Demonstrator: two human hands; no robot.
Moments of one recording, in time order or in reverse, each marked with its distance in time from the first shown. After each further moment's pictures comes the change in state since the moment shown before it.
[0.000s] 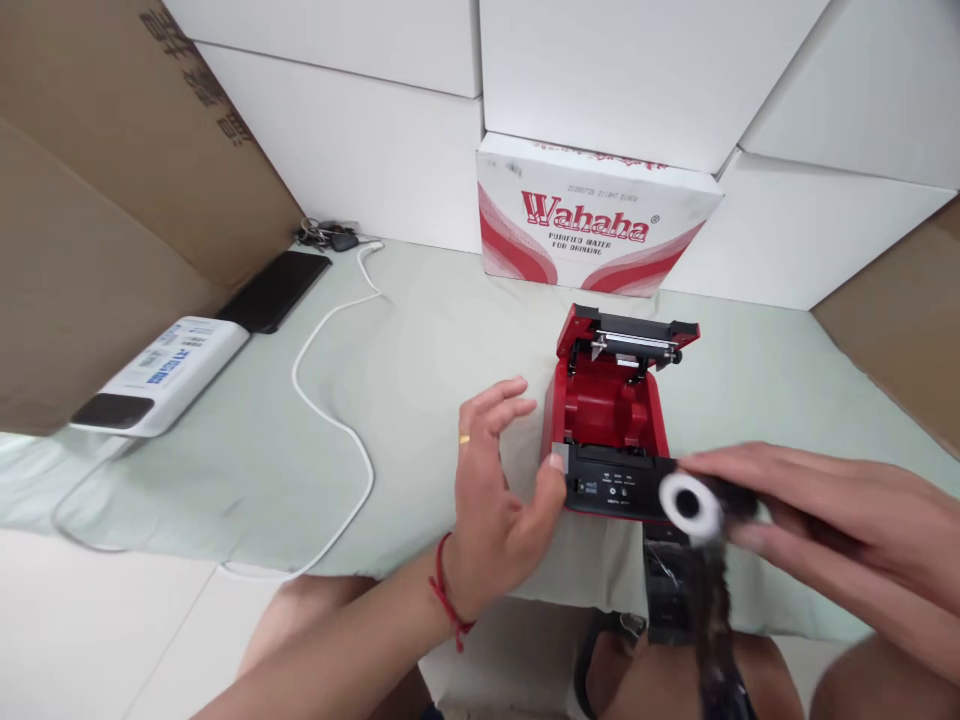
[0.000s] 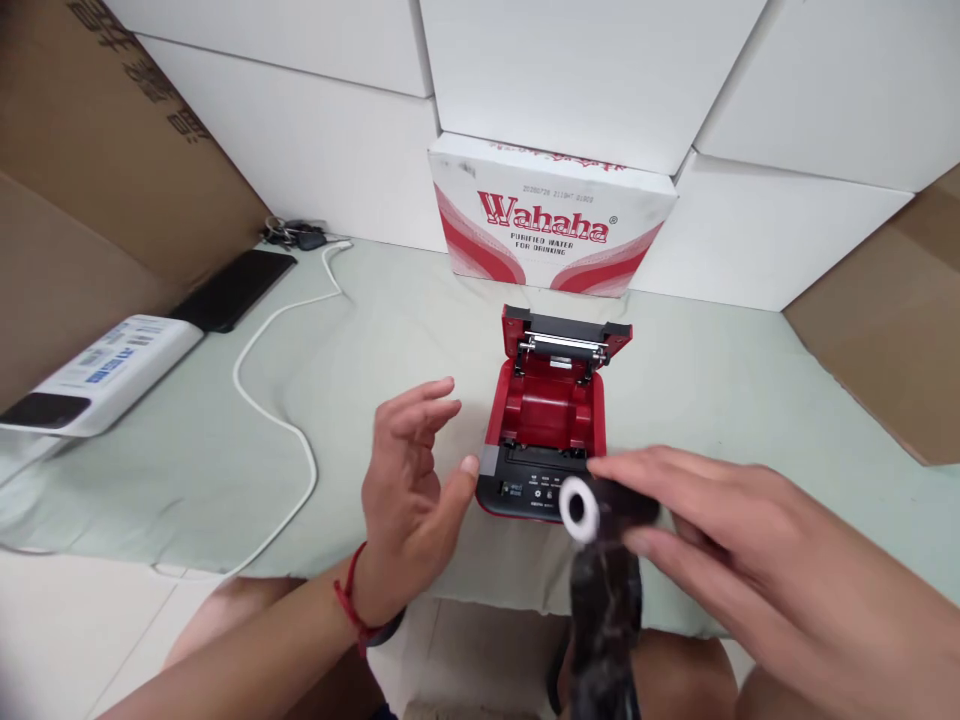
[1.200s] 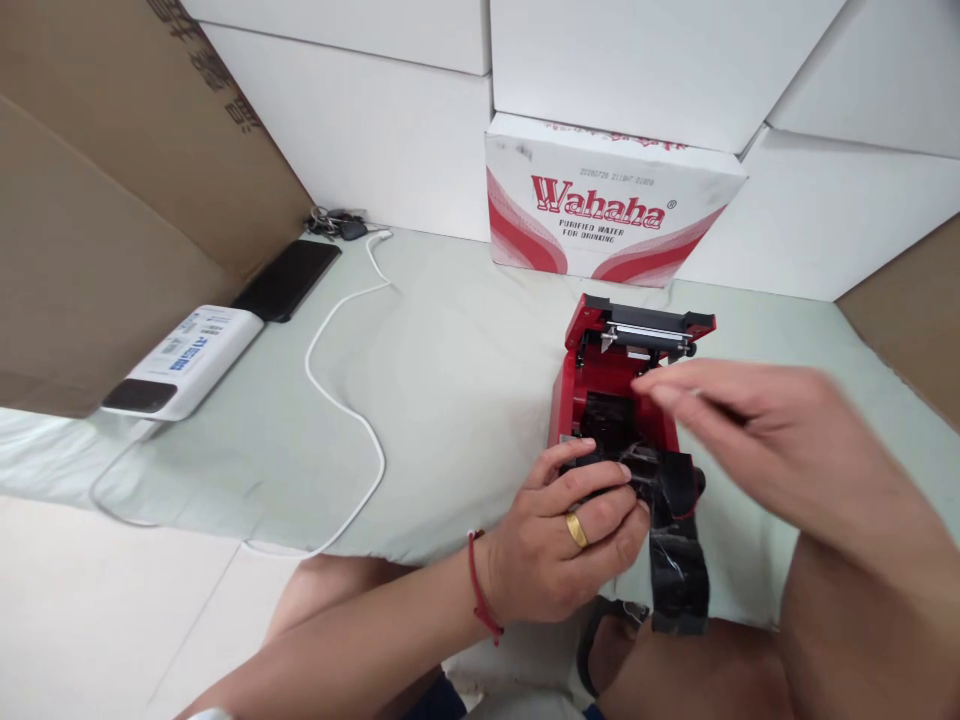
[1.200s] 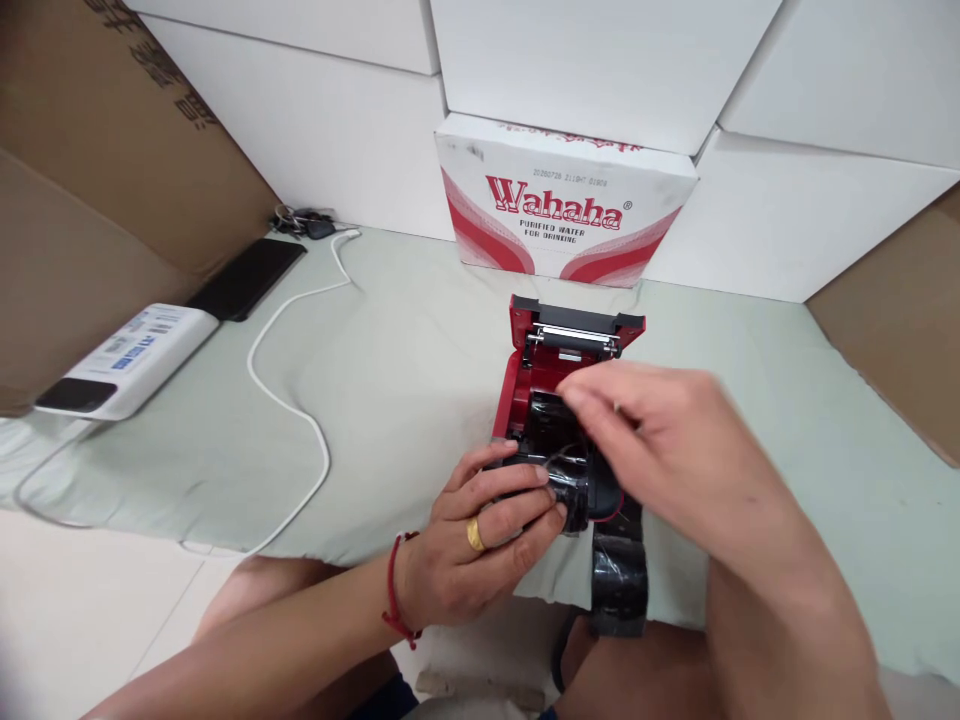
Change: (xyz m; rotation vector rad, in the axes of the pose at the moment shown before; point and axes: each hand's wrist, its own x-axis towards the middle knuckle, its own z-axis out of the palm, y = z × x) left_hand -0.013 0.009 0.005 0.180 -0.356 0.679; right_hand 0.098 -0.083 0.007 0.186 0.266 -0.229
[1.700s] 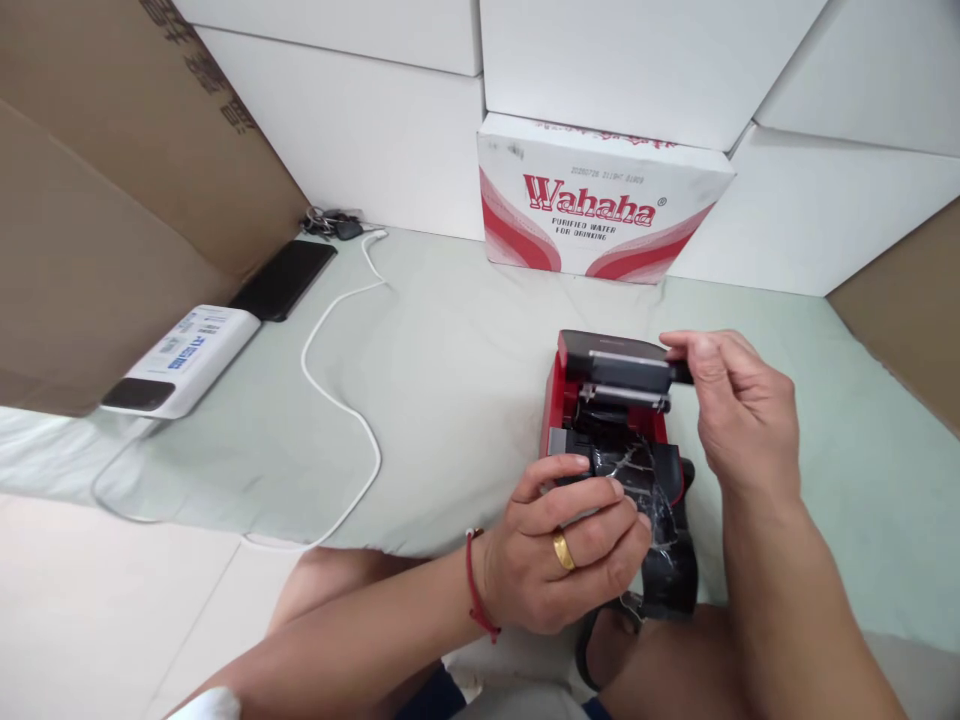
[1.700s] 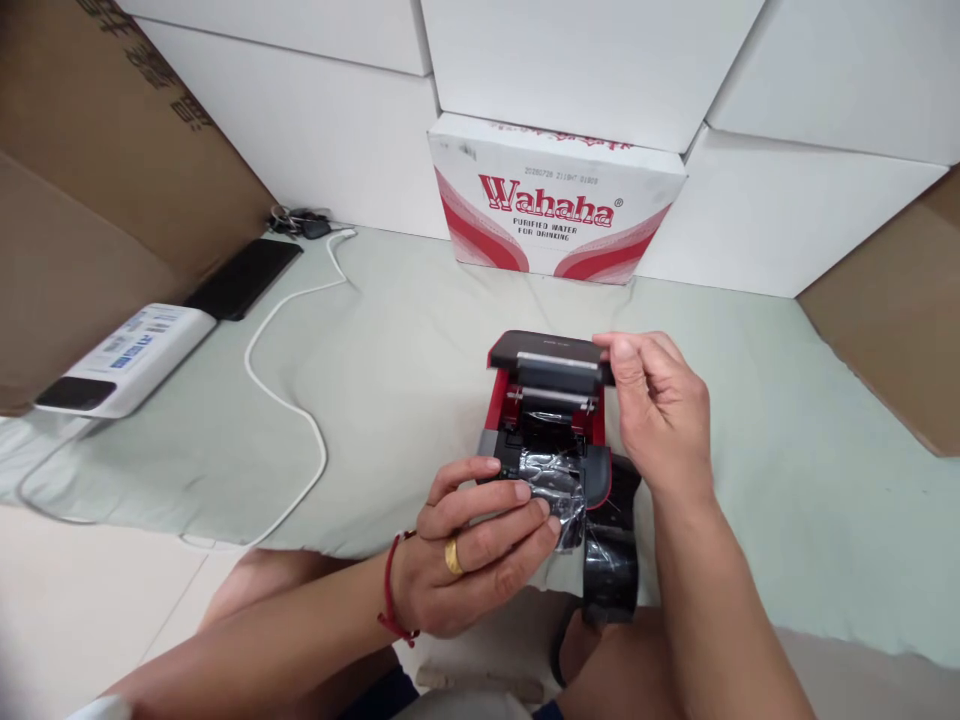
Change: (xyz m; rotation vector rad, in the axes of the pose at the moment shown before) left_hand 0.003 0.010 -0.007 0.078 0.045 0.039; right_hand -0.008 0.035 0.045 0.328 0.413 0.242
